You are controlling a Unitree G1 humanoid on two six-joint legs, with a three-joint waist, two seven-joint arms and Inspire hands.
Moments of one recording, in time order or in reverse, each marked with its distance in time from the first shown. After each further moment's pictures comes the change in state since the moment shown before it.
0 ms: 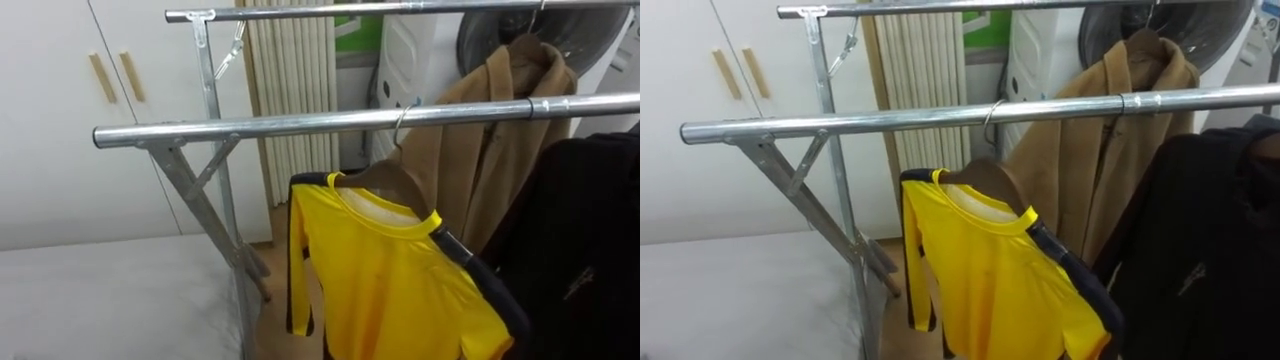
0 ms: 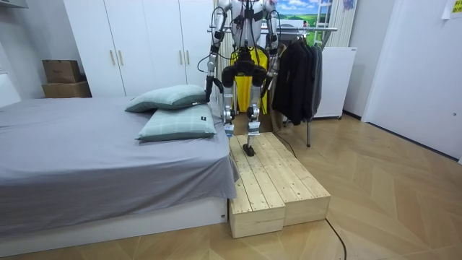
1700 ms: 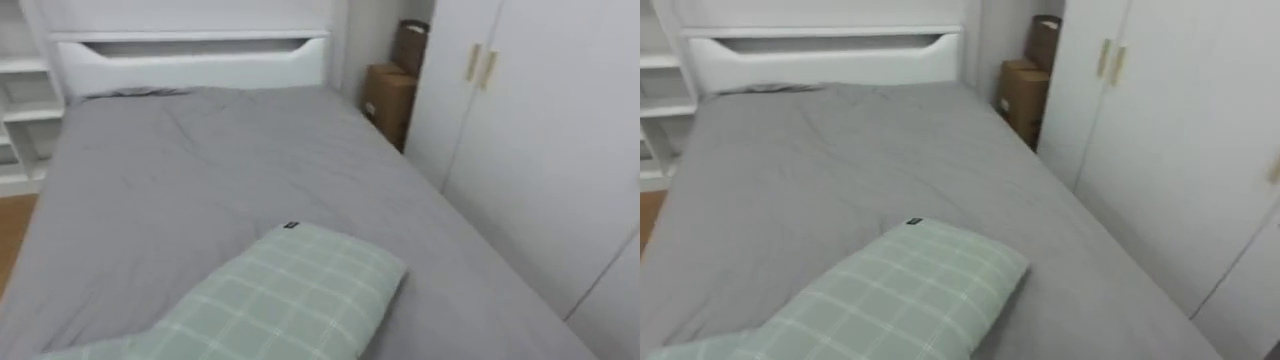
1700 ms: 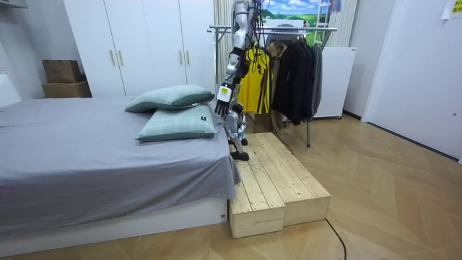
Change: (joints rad) left arm -0.021 0.006 0.062 -0.021 -0.003 -0.007 0.028; right arm -0.028 -0.010 -0.114 -0.007 -0.070 0.108 -0.123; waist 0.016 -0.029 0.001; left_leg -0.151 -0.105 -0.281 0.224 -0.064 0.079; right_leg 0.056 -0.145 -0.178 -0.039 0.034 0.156
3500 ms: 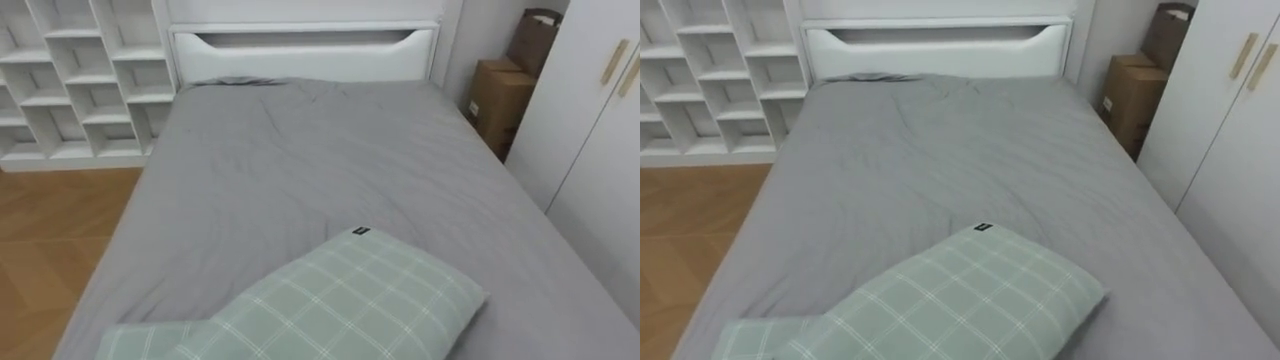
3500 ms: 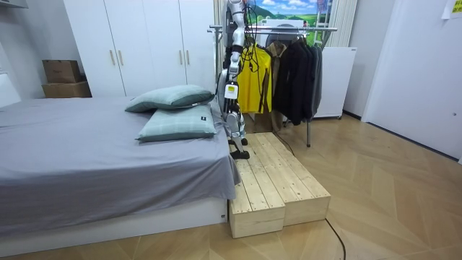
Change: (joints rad) left arm 0.029 -0.042 0.017 -0.011 -0.006 0.066 0.000; right arm 0.014 0.004 0.049 0.094 0.088 0.000 0.058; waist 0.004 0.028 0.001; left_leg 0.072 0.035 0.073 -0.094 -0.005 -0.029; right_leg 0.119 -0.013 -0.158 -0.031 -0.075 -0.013
